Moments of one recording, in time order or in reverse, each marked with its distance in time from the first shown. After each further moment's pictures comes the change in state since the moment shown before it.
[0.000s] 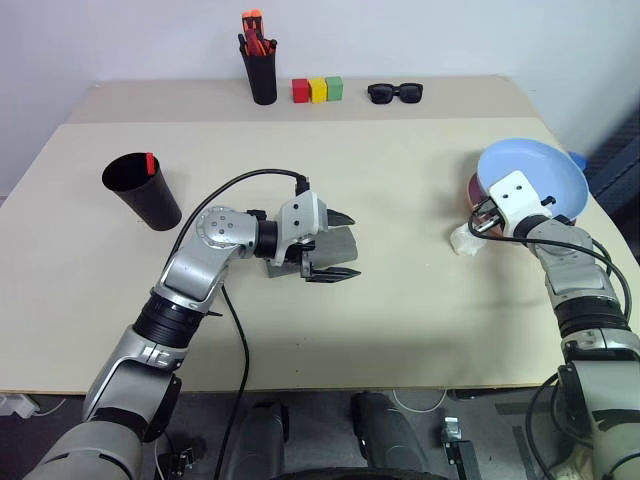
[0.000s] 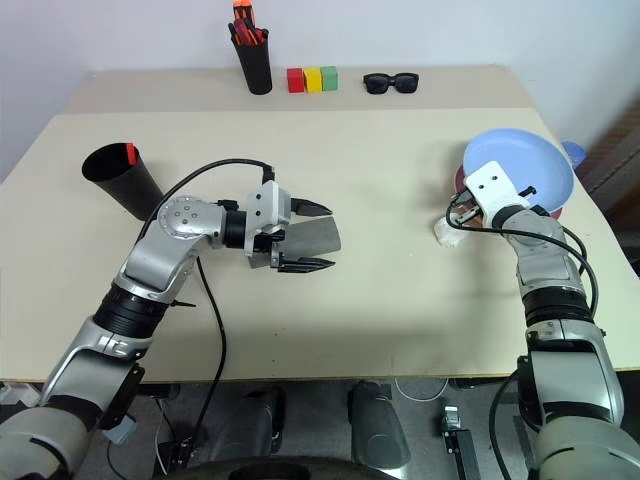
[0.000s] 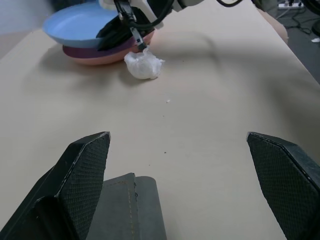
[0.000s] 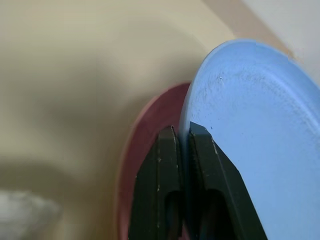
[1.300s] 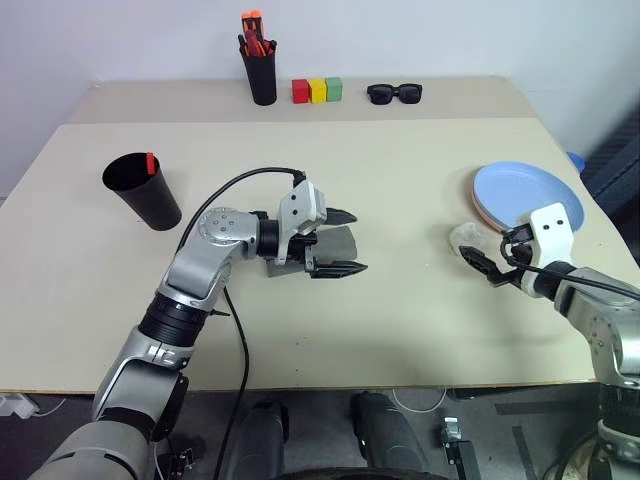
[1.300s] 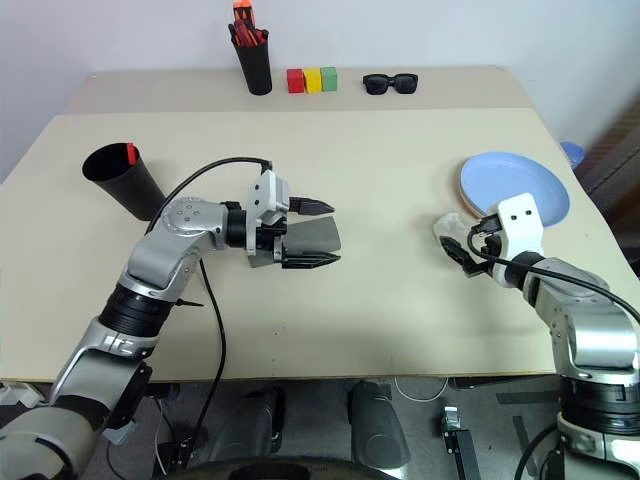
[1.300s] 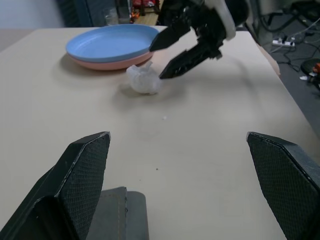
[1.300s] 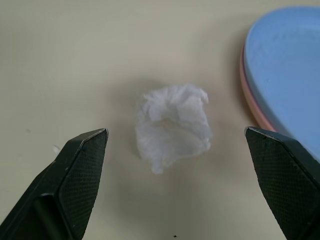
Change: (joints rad) left arm -0.001 -0.042 0.038 -0.008 -0.087 0.125 0.024; right arm 0.444 0.025 -0.244 -0.872 0.424 0.762 0.057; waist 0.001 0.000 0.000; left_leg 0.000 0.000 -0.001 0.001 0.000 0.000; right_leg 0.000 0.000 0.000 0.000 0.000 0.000
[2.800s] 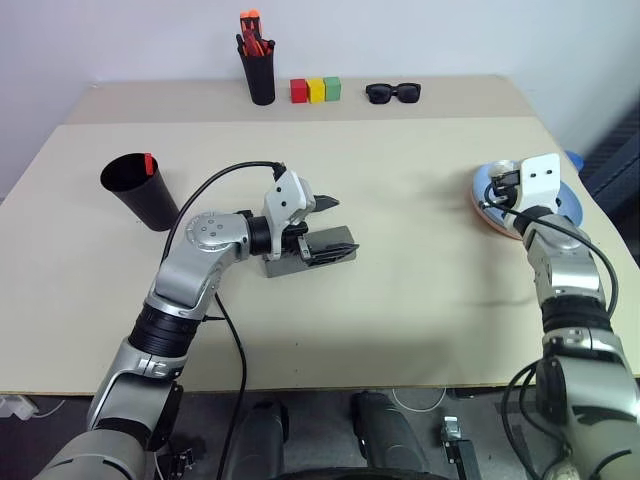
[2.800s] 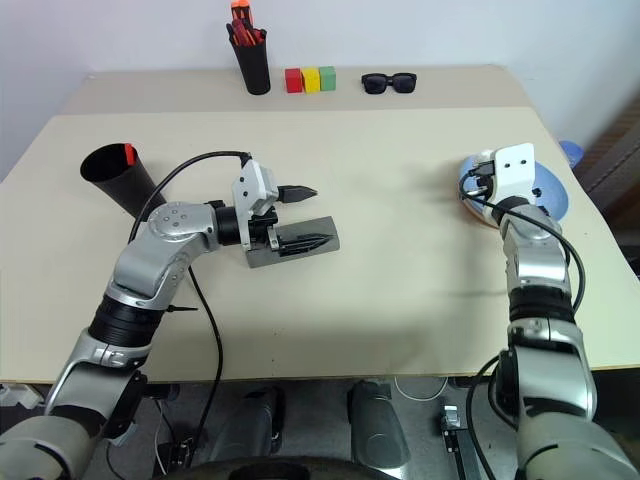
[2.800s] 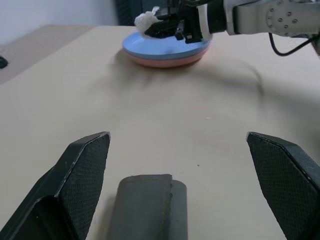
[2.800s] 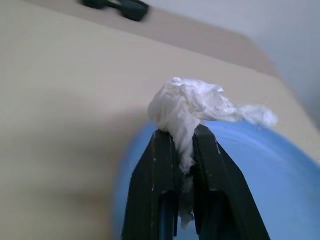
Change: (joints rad) left arm 0.066 0.017 0.063 -0.094 0.002 0.063 0.198; right arm -0.595 0.071 0.087 1.067 -0.274 -0.782 -0.219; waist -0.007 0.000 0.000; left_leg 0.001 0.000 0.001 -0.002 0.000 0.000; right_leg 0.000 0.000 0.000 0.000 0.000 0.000
